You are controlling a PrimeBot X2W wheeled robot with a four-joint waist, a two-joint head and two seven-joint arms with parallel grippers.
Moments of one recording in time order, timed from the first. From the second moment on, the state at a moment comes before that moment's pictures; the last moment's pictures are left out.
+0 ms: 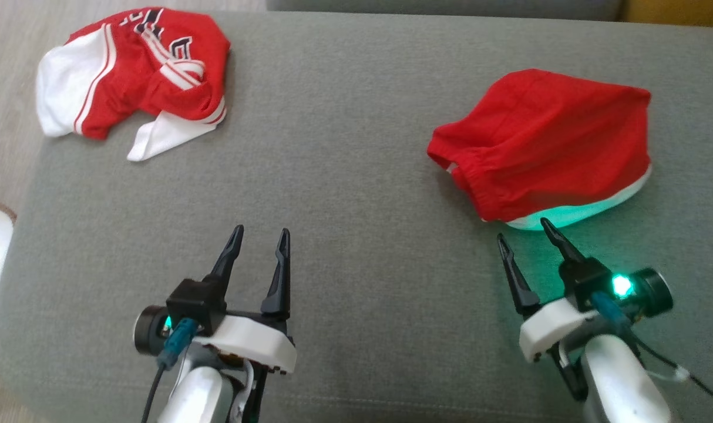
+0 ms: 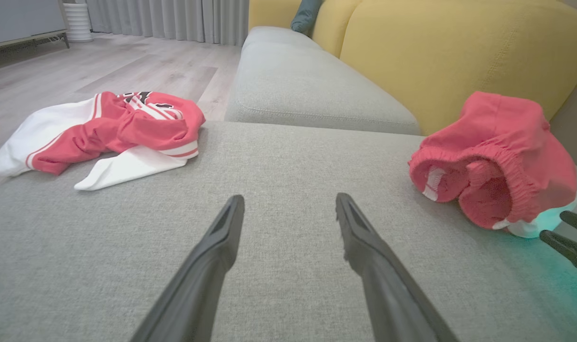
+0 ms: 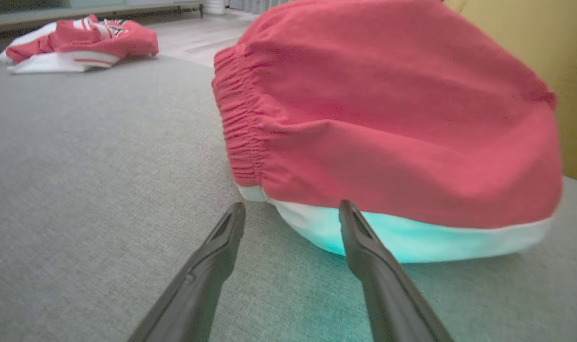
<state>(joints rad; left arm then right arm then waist) -0.10 0.05 -0.37 0.20 -0.22 0.09 -0.25 -0.21 -0.07 0.12 0.48 -0.17 0.12 -0.21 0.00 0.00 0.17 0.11</state>
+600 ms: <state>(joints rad) -0.11 0.05 -0.37 0.20 -0.22 0.09 -0.25 -0.37 -0.07 0.03 0.69 -0.34 0.12 -0.23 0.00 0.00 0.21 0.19</state>
